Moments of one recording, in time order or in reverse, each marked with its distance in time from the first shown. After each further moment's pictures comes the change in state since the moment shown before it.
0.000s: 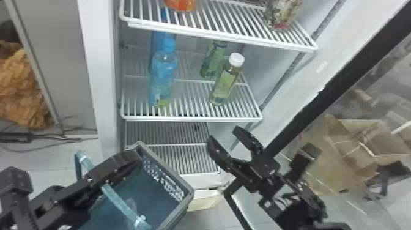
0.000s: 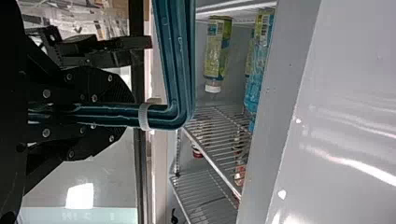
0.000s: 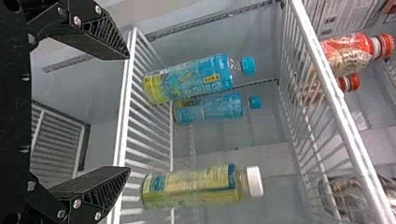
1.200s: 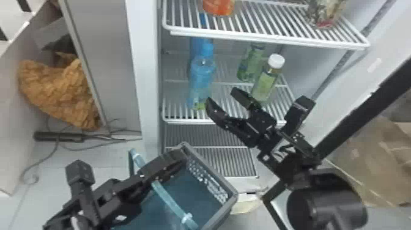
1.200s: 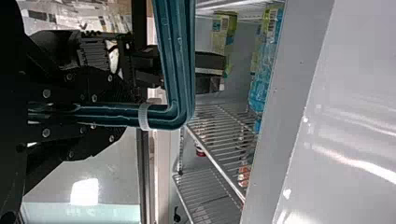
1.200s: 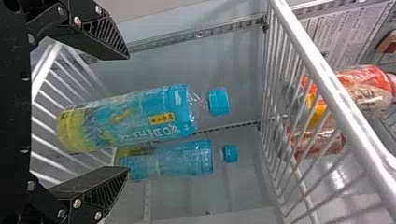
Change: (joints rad) left arm -0.024 -0.002 -0.024 0.017 0.004 0.001 0.000; right arm -0.398 -0.041 0.229 0.261 0.010 -0.019 -0.017
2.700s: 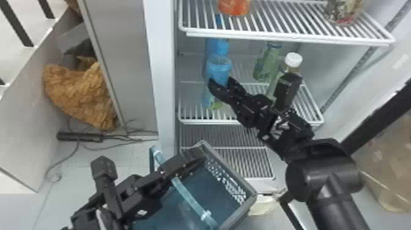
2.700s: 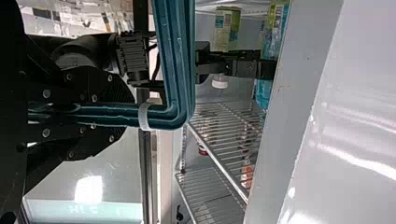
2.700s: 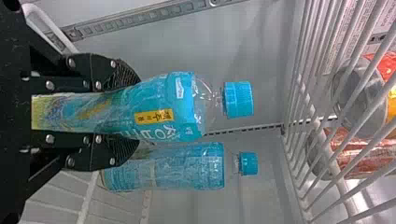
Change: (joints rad) left arm -0.022 0.003 -0.015 0.014 0.001 0.000 -0.003; right arm -0.213 -0.010 0.110 0.182 0.055 0.072 -0.070
